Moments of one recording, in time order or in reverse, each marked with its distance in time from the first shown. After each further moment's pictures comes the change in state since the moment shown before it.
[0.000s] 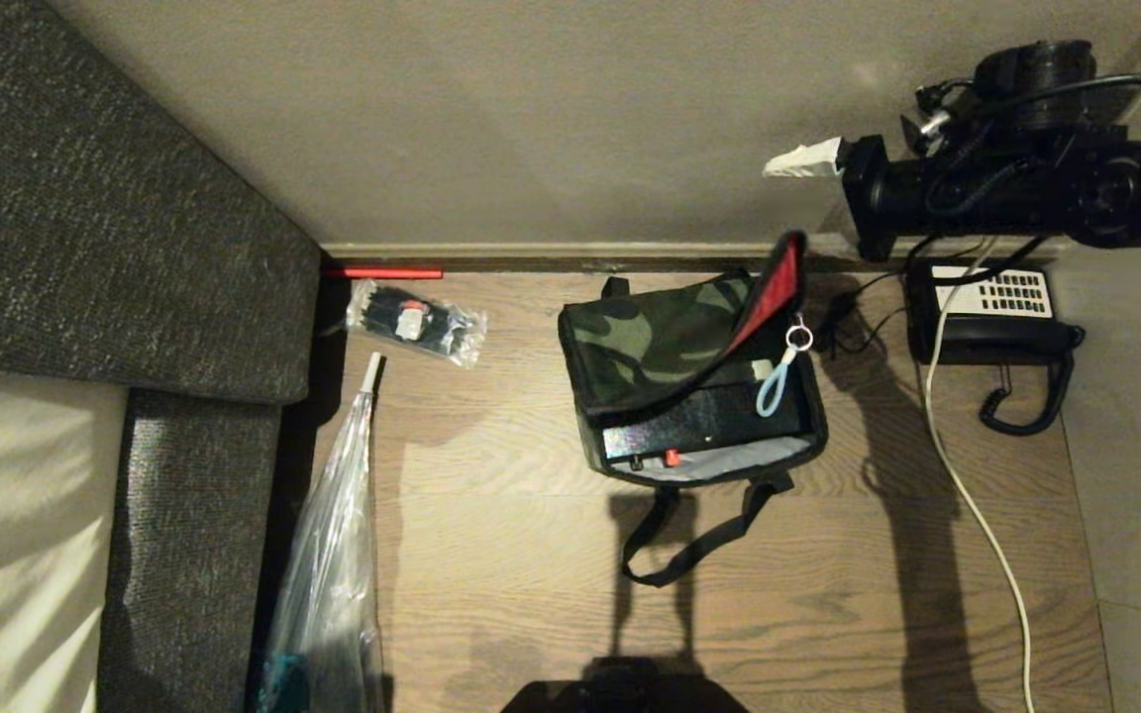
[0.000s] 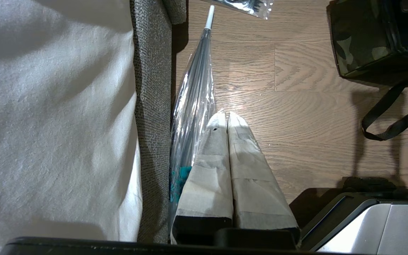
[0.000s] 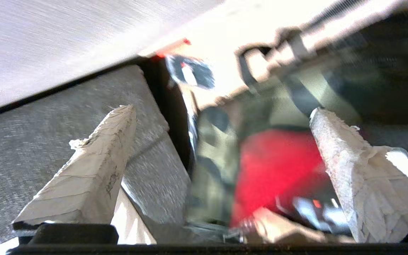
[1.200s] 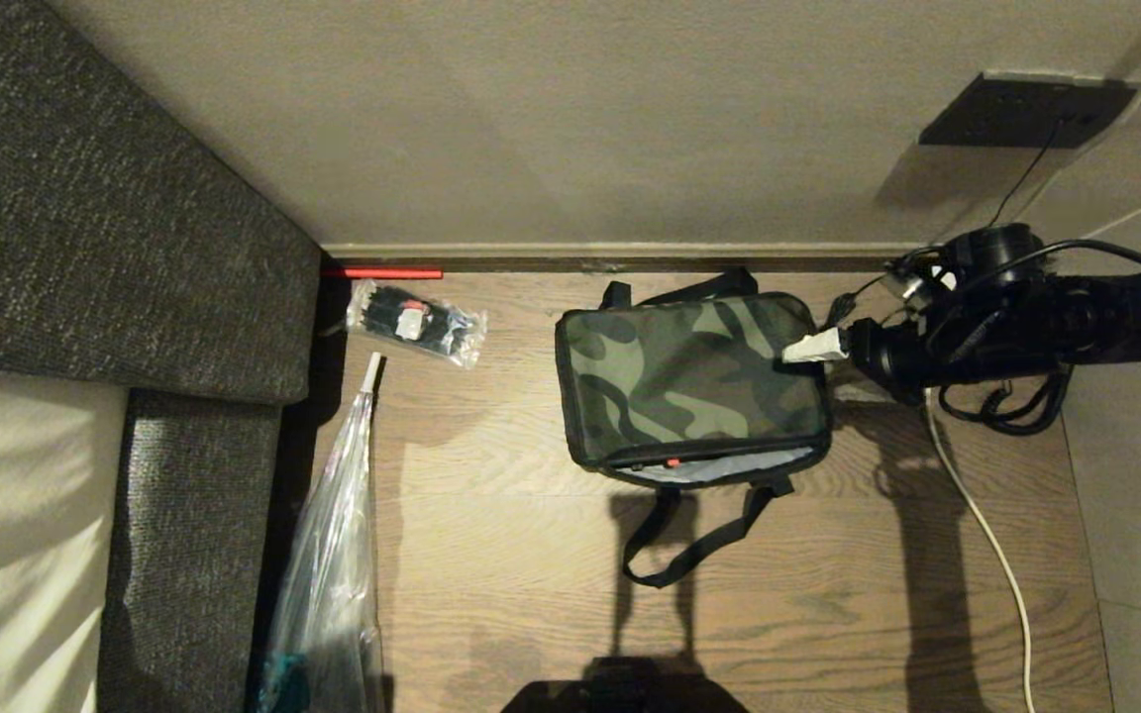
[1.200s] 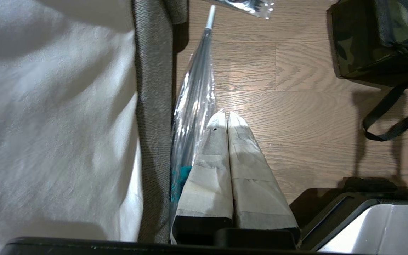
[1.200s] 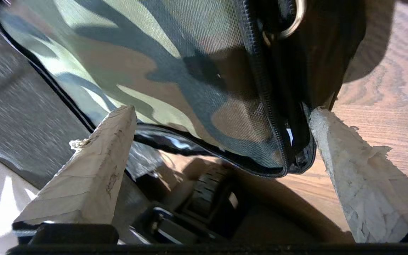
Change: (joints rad) left arm 0.000 0.000 0.000 0.000 0.000 0.000; right arm -0.109 0.034 0.413 0.046 -0.009 -0.425
